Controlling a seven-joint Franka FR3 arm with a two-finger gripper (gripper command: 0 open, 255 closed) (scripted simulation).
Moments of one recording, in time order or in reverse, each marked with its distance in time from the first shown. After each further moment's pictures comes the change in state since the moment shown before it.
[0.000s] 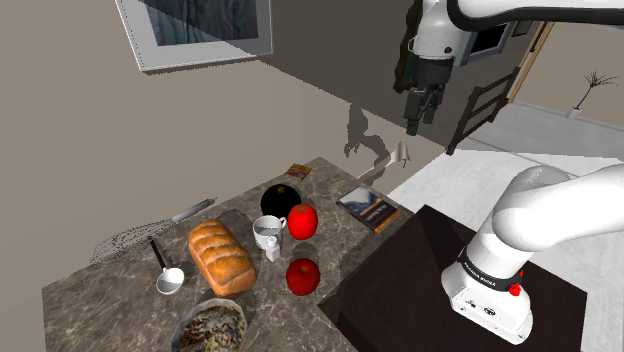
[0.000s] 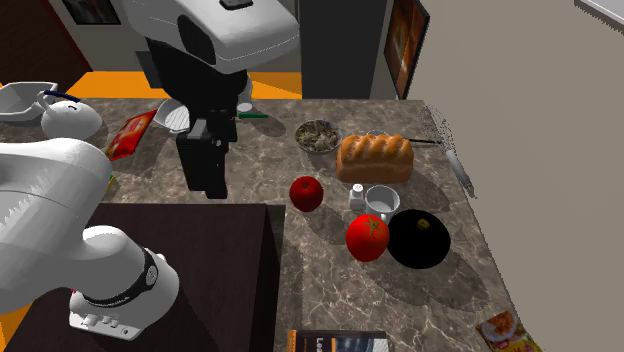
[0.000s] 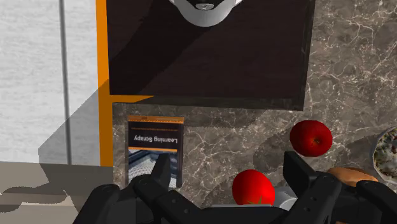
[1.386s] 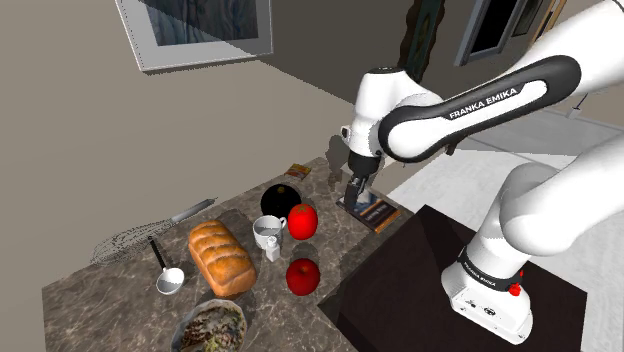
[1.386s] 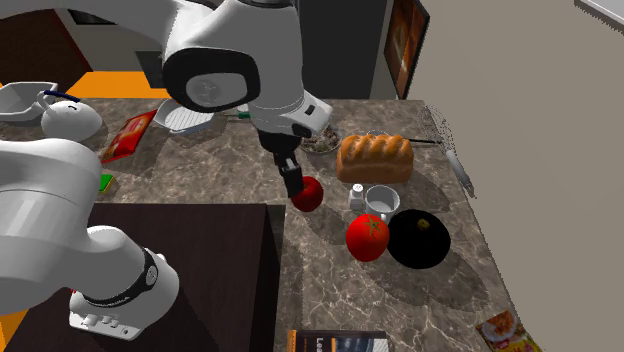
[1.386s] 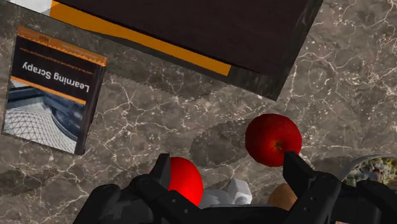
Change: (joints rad) arm 0.197 0.299 0.211 -0.323 0.168 0.747 -0.044
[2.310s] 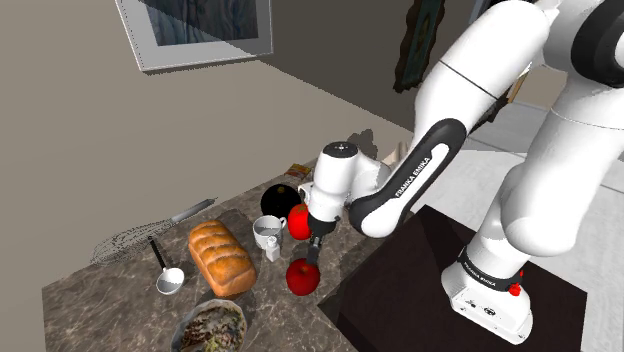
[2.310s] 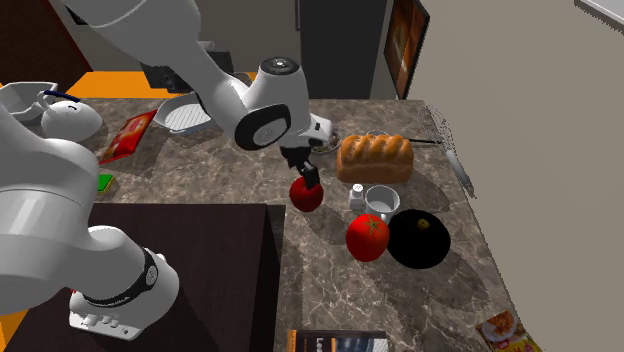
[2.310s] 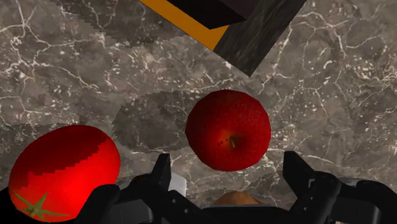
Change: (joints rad) arm 0.044 0.581 0.168 0.085 -0.228 0.578 0.164
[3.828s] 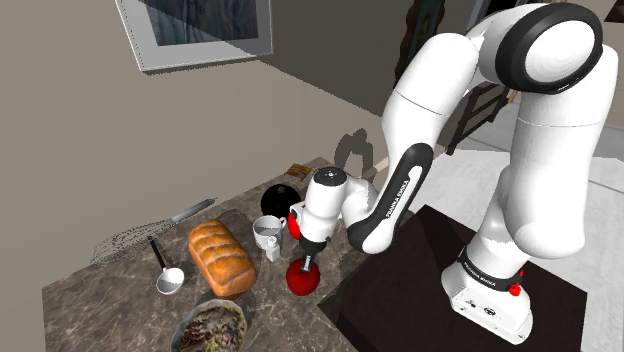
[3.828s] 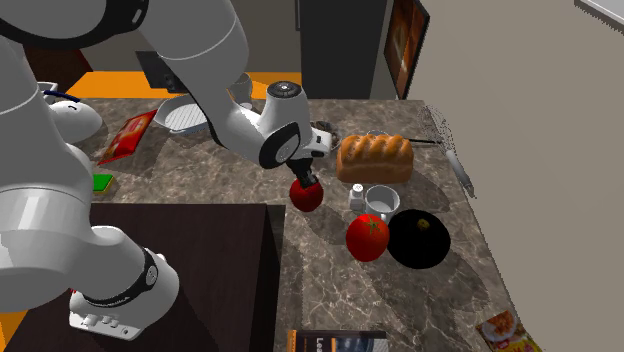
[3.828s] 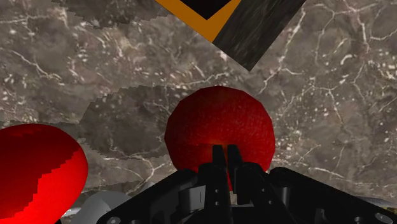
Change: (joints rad) arm 0.133 0.230 -0.157 0.079 -0.299 0.152 0.219
